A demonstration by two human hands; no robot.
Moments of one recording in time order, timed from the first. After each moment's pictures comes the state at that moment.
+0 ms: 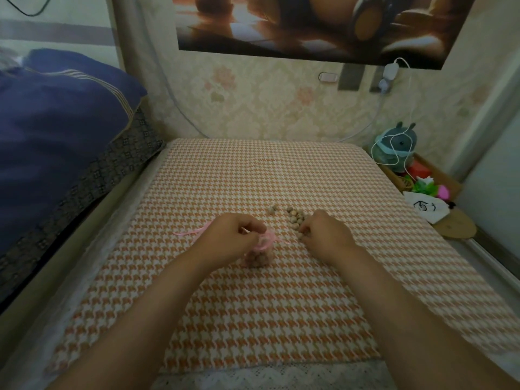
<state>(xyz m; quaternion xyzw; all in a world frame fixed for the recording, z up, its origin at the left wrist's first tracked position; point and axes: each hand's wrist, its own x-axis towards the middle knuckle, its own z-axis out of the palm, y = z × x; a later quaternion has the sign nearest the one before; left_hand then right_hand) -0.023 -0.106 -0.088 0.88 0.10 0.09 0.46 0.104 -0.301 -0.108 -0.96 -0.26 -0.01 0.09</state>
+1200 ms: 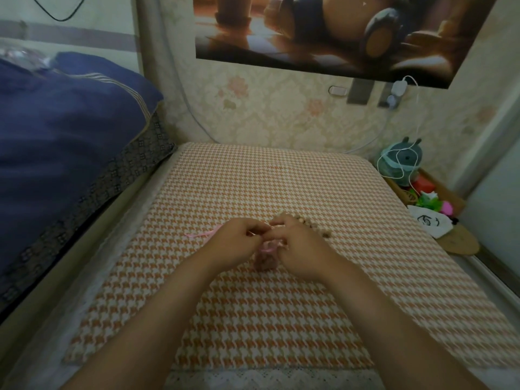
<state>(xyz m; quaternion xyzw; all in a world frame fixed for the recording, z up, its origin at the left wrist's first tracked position) -0.030 -0.099 -0.084 0.86 0.07 0.07 0.49 0.038 -0.264 -0.071 -0.88 -0.41 0.05 0.23</state>
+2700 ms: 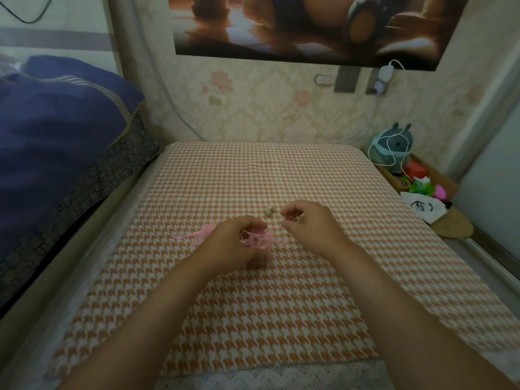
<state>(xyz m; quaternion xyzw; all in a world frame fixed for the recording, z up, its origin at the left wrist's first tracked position) -0.031 -0.113 -0.083 0.89 0.04 0.08 0.44 0.080 -0.288 -0.076 -0.89 -0.28 -0.02 0.36</state>
